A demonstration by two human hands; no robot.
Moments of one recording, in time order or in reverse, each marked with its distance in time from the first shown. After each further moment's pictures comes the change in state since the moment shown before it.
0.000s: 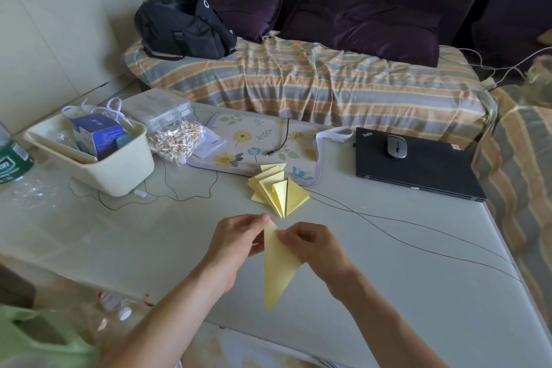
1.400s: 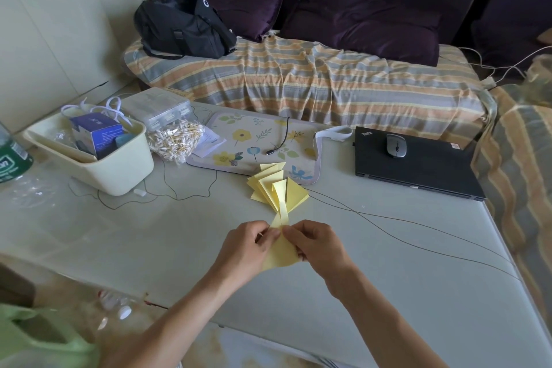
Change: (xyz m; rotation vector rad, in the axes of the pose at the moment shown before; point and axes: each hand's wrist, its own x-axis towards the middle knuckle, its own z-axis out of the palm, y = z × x) left_hand 0.007 -0.019 0.003 0.748 -0.044 0.324; right_hand 0.009 0.009 0.002 0.105 0.064 0.026
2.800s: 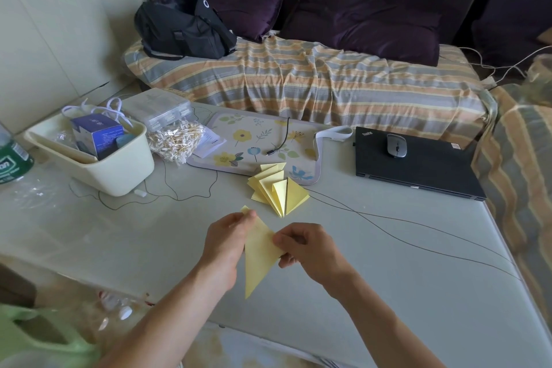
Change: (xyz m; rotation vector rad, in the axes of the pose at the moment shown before) left_hand 0.011 -0.006 -0.008 -0.770 0.213 -0.442; right_hand -0.011 -0.013 0.003 -0.162 -0.152 -0.071
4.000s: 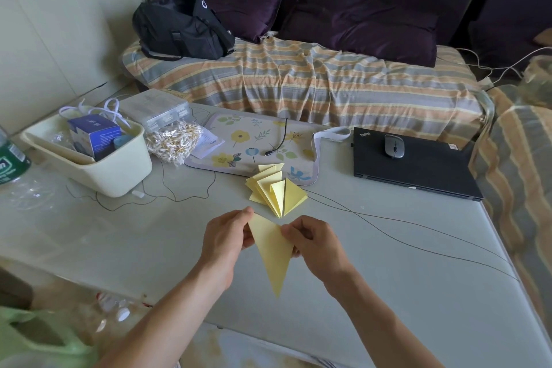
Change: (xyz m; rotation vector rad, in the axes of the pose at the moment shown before) left_hand -0.013 0.014 0.006 -0.061 0.019 0.011; right_hand 0.004 0.004 -0.004 -0.023 0.205 0.008
